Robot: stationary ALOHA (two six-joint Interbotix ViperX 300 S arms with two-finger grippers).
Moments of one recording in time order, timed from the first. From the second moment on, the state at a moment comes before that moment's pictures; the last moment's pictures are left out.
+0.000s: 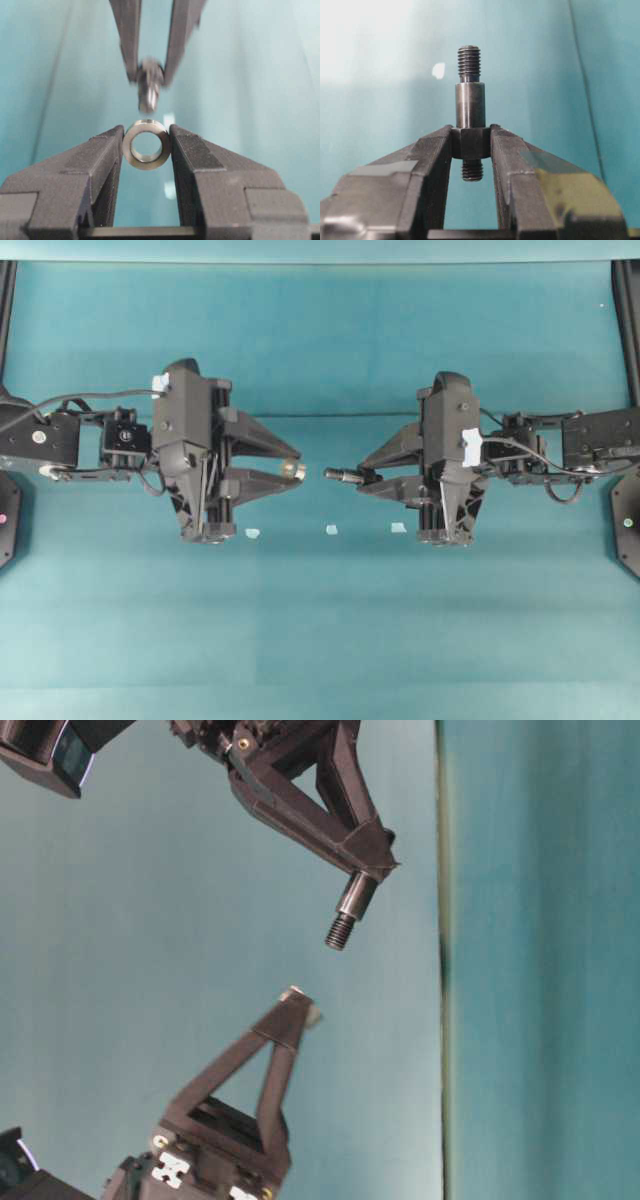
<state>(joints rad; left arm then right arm) 0.05 -0.22 0.76 0.02 -0.23 -0.02 -0.06 -0.22 0.82 0.04 -0.03 -0.07</state>
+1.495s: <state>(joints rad) 0.06 -0.05 0.72 0.02 -0.31 -0.03 -0.06 -0.10 0.95 0.05 -0.42 0.00</state>
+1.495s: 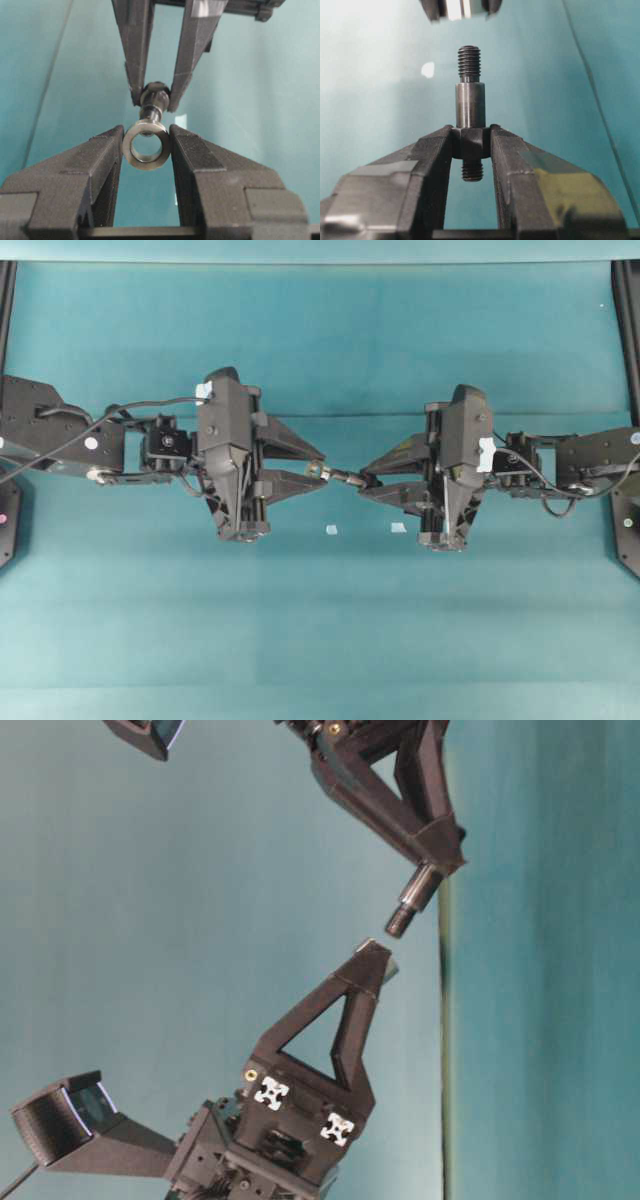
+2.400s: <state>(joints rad) 0.06 -0.03 0.71 0.02 -0.31 -0.03 -0.05 -0.08 0.91 0.05 -0.44 0.00</state>
